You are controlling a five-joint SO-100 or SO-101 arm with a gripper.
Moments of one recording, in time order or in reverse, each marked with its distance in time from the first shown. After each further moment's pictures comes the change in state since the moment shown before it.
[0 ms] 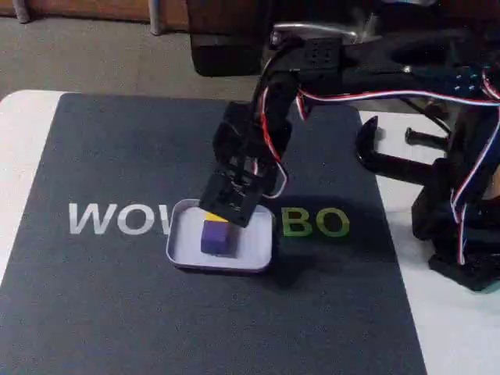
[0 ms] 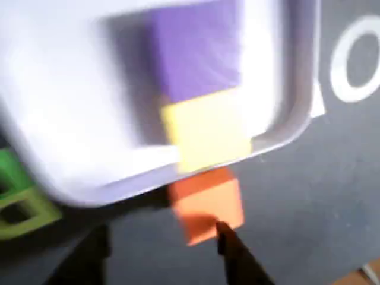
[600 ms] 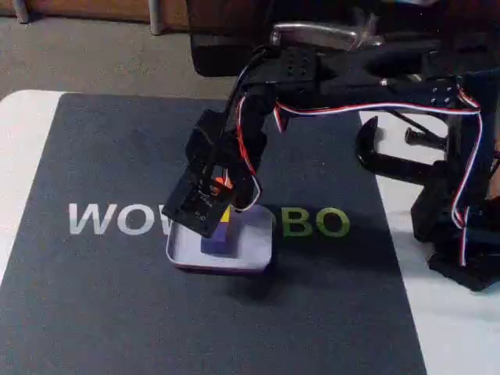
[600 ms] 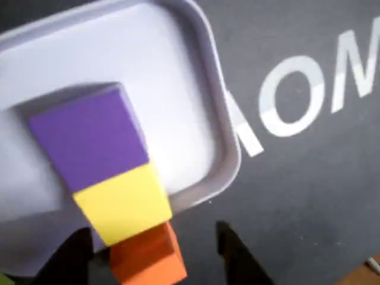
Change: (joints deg) arm -3.5 -8.1 -11.2 0.1 6.9
